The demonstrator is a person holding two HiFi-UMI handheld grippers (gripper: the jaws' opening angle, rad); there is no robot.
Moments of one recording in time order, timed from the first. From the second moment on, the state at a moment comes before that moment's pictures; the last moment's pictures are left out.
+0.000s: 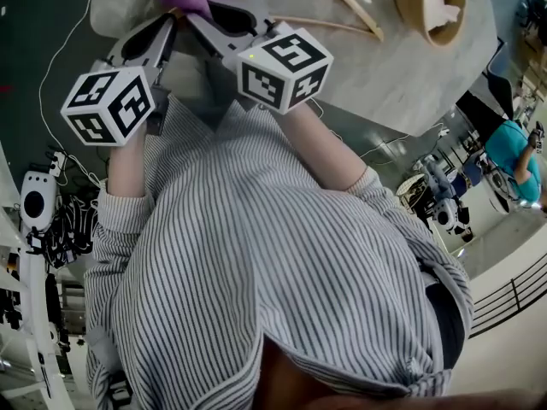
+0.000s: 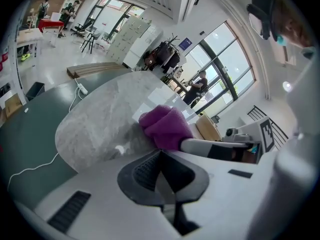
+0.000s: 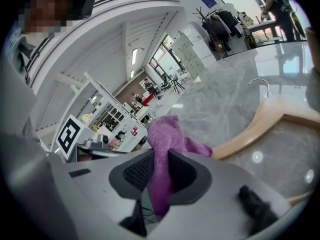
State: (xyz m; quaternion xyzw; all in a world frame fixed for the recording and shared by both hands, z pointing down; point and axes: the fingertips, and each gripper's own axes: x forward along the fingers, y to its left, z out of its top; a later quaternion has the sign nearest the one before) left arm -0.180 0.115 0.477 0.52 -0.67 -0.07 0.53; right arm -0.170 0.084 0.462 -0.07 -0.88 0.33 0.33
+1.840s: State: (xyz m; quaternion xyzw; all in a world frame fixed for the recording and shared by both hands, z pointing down) left arm -0.136 0.069 0.462 0.61 -0.58 0.05 0.53; right arm -0.114 0.053 0.464 -0.02 -0.83 0.48 0.29
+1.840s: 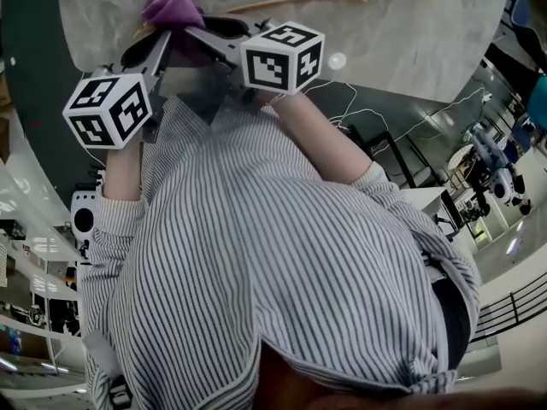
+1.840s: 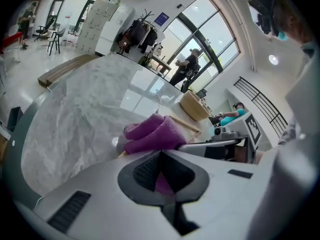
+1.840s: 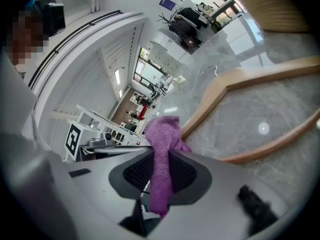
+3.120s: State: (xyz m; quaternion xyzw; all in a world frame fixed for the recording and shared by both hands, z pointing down) left arm -0.046 -0.021 0.467 0.71 -0.46 0.14 0.52; right arm -0.022 -0.028 0.476 0.13 -0.82 0.51 0.22
